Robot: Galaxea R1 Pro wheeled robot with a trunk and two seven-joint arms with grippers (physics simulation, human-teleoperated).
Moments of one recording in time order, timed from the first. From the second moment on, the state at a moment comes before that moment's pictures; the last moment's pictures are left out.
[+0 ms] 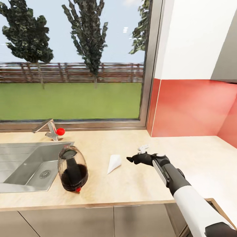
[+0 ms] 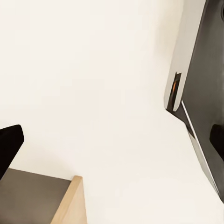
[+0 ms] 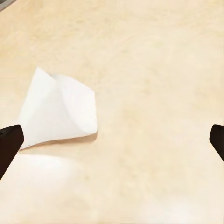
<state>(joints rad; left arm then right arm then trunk) -0.06 0.19 0.00 0.02 0.06 0.05 0.03 -0.78 -0.02 0.23 -0.85 -0.06 0.48 0.45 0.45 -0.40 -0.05</state>
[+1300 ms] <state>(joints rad) -0.06 0.19 0.00 0.02 0.06 0.05 0.03 -0.78 -0.01 0.31 -0.75 -0.07 0.48 0.53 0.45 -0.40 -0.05</state>
